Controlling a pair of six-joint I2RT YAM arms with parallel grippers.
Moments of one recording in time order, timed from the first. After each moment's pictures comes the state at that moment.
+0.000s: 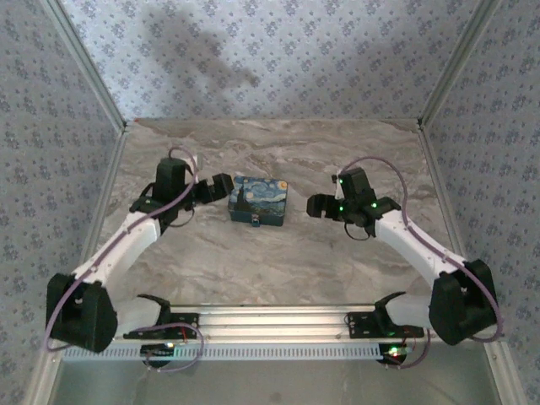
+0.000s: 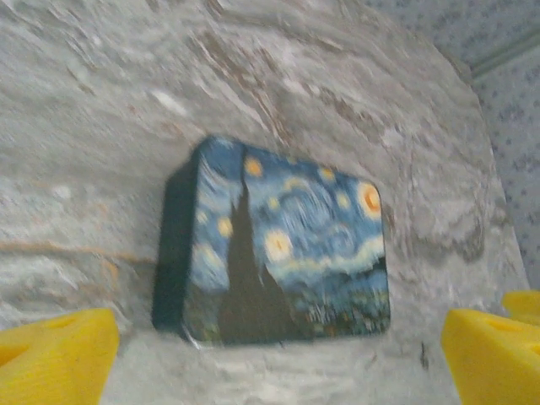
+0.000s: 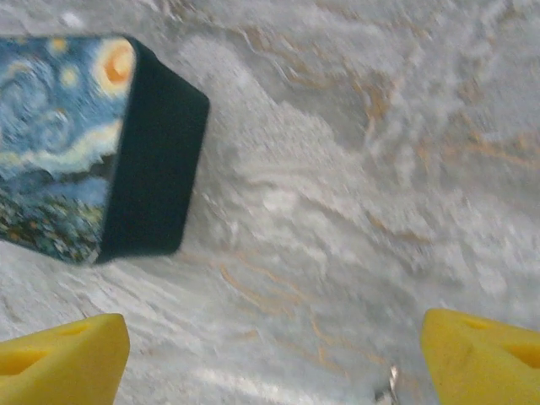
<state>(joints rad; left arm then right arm) -0.35 1.18 0.84 -0.30 0.30 -0.58 0.42 1.24 0.83 -0.51 -0.11 0.45</state>
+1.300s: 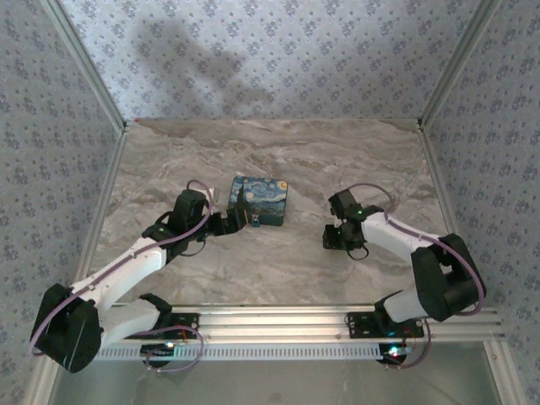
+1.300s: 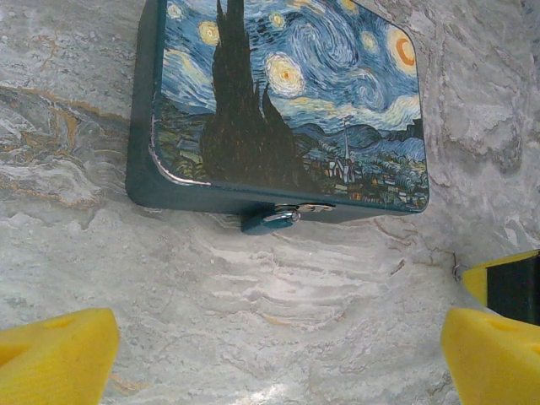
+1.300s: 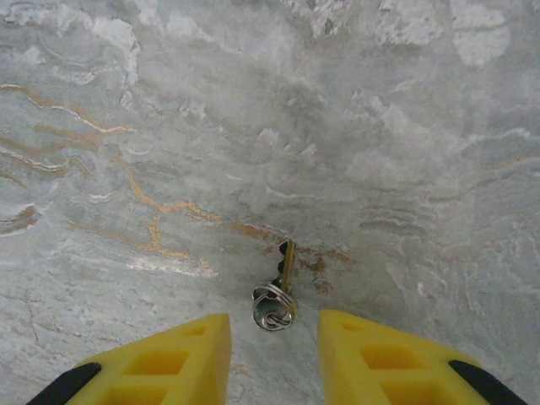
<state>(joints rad) -0.53 1.08 0.61 -0.24 0.19 -0.66 0.43 1.42 0.71 -0.60 -0.07 0.43</state>
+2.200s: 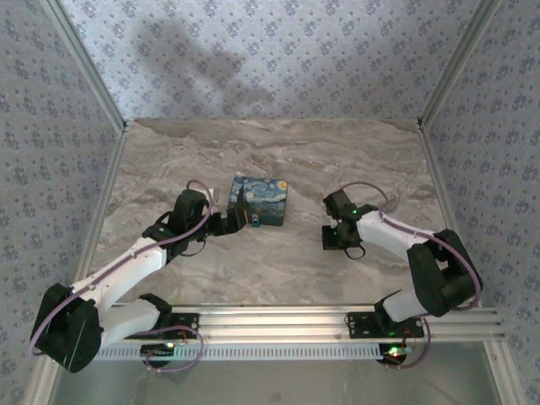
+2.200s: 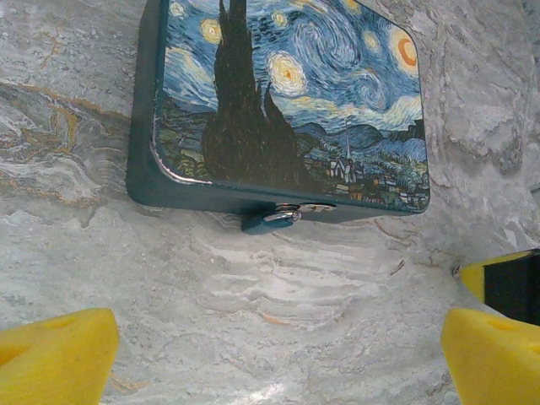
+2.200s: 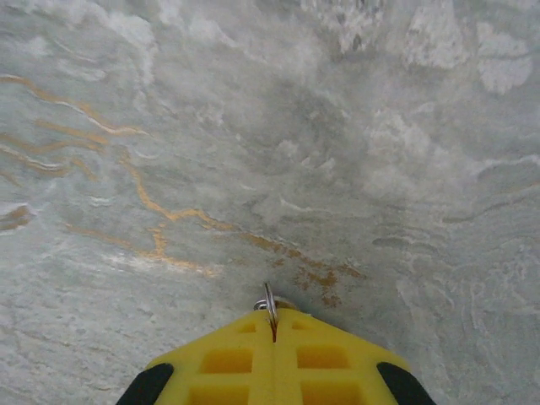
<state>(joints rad) -0.53 1.08 0.61 -0.24 0.19 -0.67 0.48 1.44 0.73 -0.60 -0.02 0.40</state>
